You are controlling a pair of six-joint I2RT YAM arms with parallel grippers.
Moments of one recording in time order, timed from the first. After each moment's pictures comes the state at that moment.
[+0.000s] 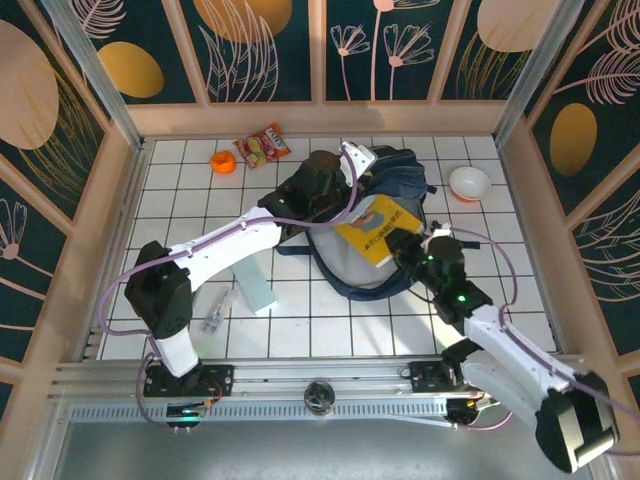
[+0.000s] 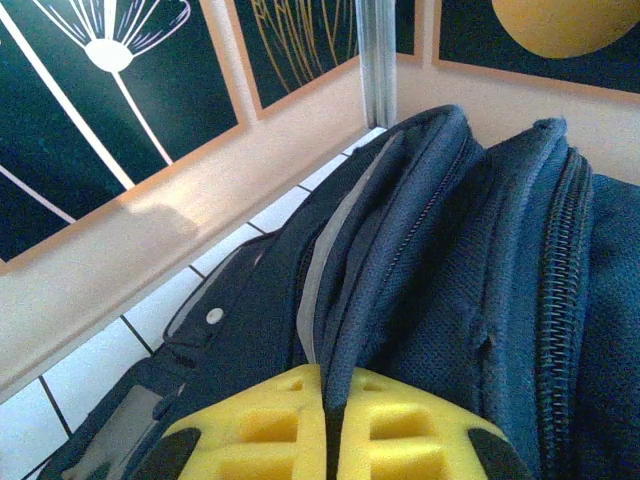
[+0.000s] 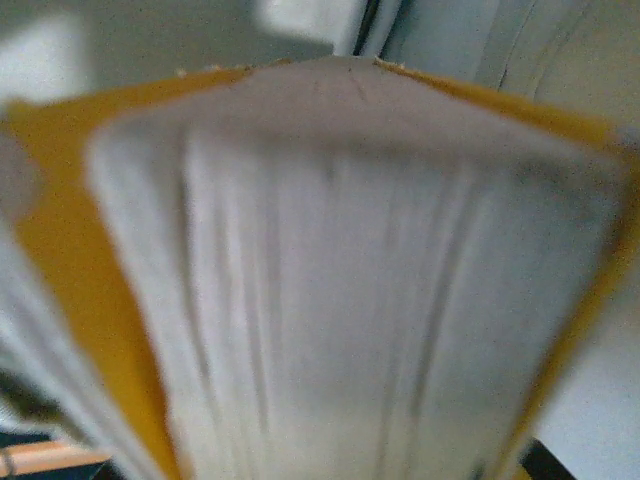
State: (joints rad) left arm -0.83 1.77 1.49 -0.02 -0.05 0.09; right arm 0.50 0.87 0.37 0.20 -0.07 1.30
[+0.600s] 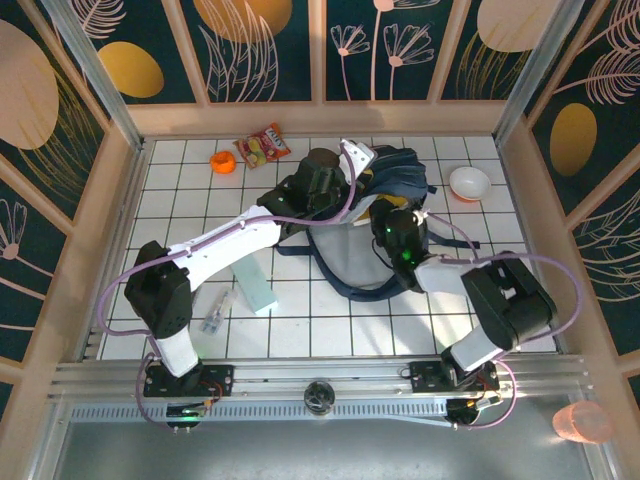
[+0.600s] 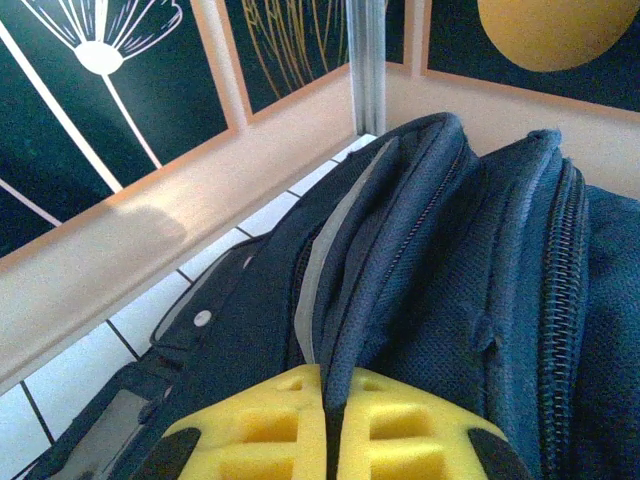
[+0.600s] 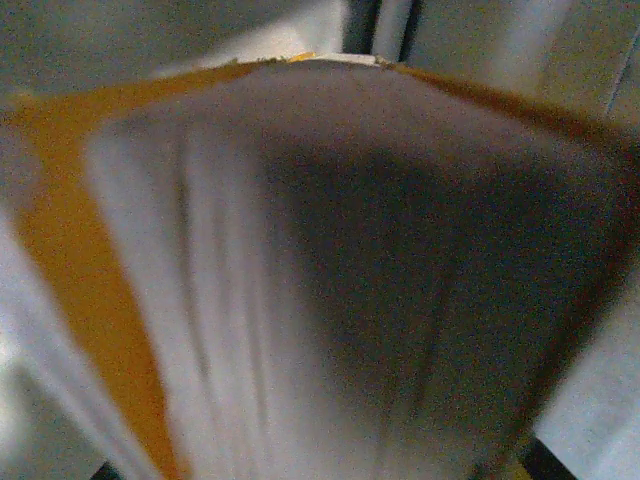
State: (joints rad) left arm -0.82 1.77 1.50 -0.02 -0.02 0.07; right arm 0.54 1.58 0.57 0.74 0.28 1.52
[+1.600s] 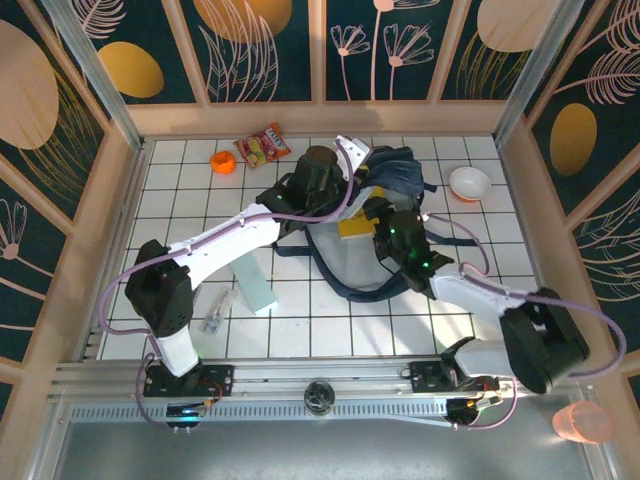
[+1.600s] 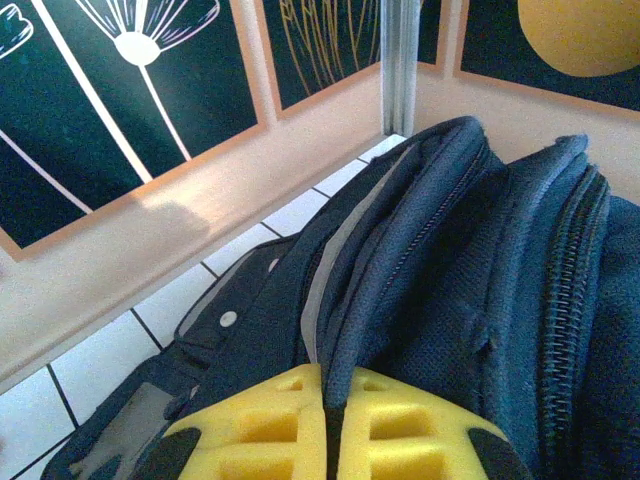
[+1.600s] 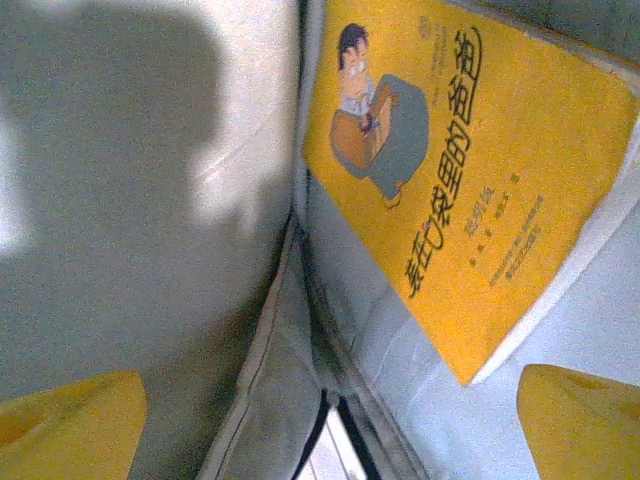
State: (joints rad) left arm -0.80 1.78 1.51 -0.02 -0.07 0.05; right arm 0.57 1.25 0.58 0.25 0.12 1.49
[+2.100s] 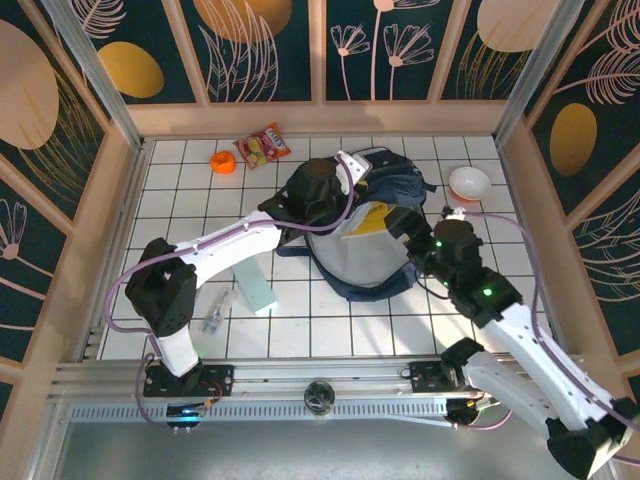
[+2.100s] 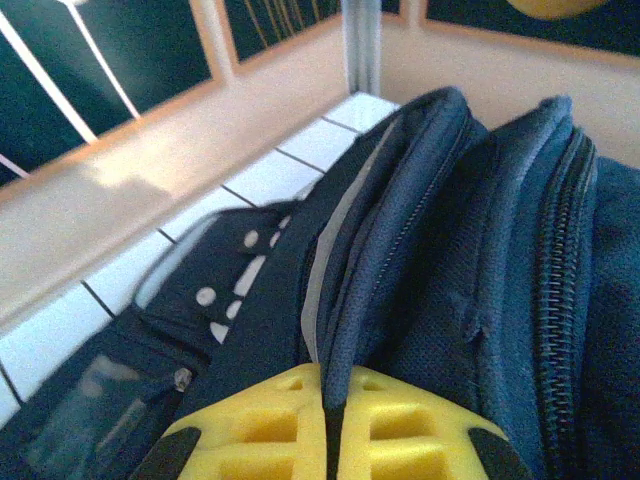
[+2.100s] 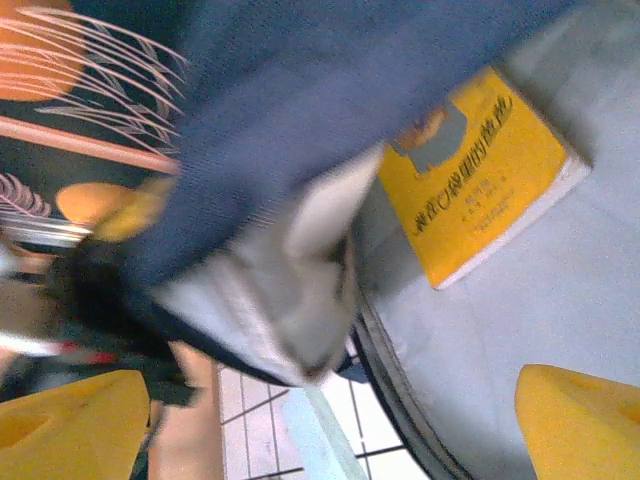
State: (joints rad) left arm -0.80 1.79 1.38 0.05 0.02 0.07; right arm 0.58 0.72 0.77 -0.46 0.09 1.14
